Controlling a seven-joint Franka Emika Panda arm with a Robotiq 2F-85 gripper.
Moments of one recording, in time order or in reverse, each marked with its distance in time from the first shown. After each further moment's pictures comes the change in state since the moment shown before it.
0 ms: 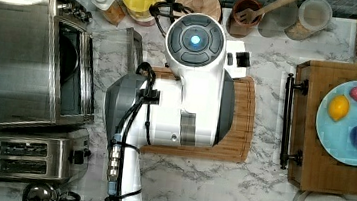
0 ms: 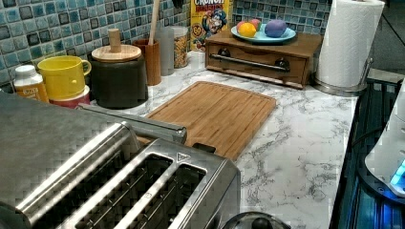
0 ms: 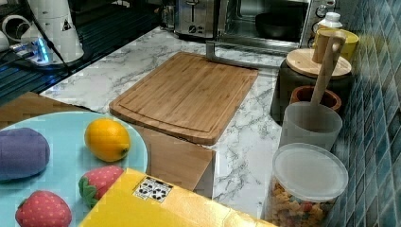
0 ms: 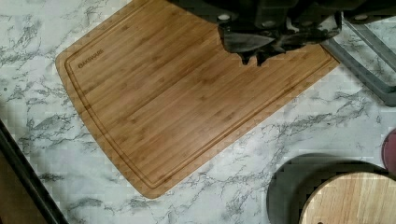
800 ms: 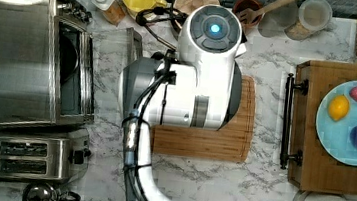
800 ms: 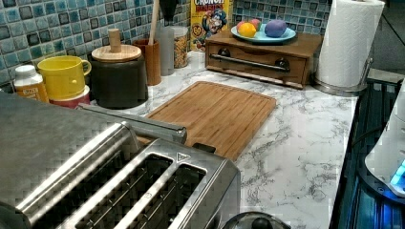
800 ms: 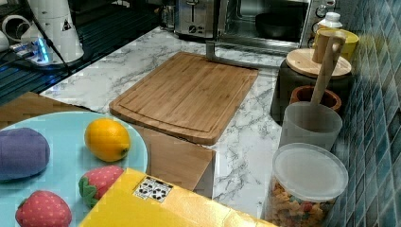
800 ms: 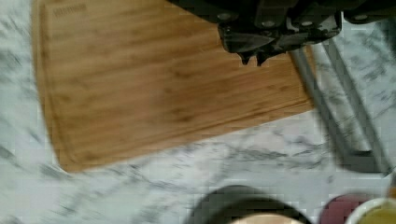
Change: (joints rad) arm -0.033 0.099 0.004 0.025 0.155 0.057 -0.482
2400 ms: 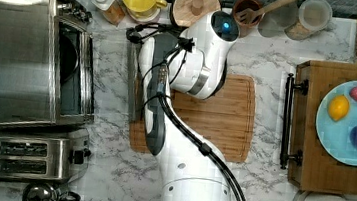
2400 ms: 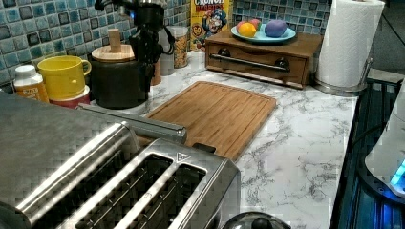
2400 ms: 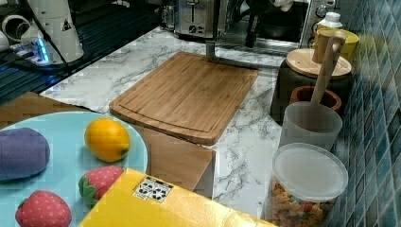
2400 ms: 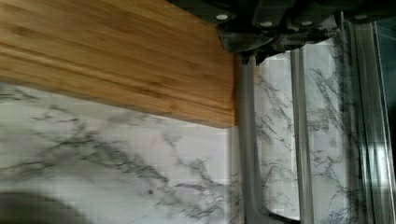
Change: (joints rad) arm -0.025 0.324 0.053 0.019 0.363 0.116 -0.559
